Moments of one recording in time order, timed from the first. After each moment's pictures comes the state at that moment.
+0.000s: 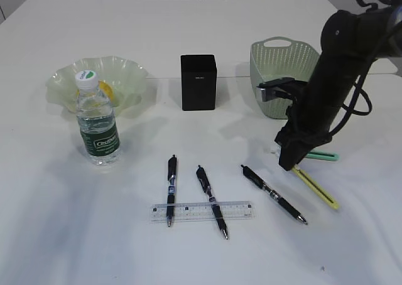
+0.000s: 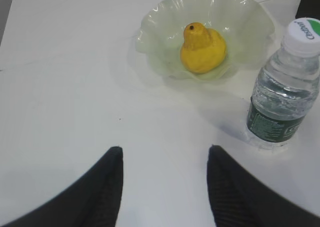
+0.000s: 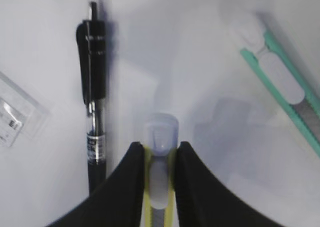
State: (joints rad) left arm -0.02 1.09 -0.63 0.02 0.18 0.13; right arm 0.15 2.15 -1.57 0.26 1.13 -0.63
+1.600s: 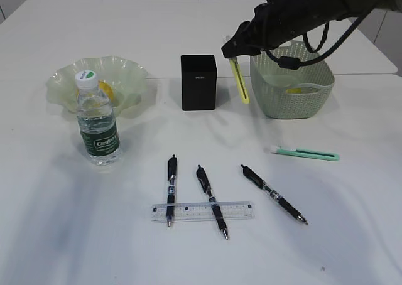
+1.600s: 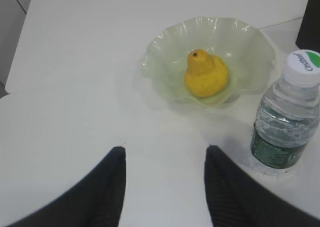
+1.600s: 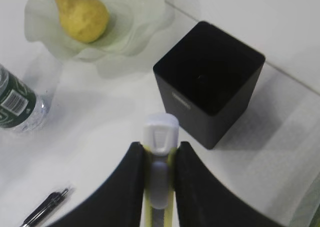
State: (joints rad) left arm -0.02 1.09 -0.63 0.02 0.09 0.13; right arm 0.15 2.15 -1.84 0.82 0.80 -1.01
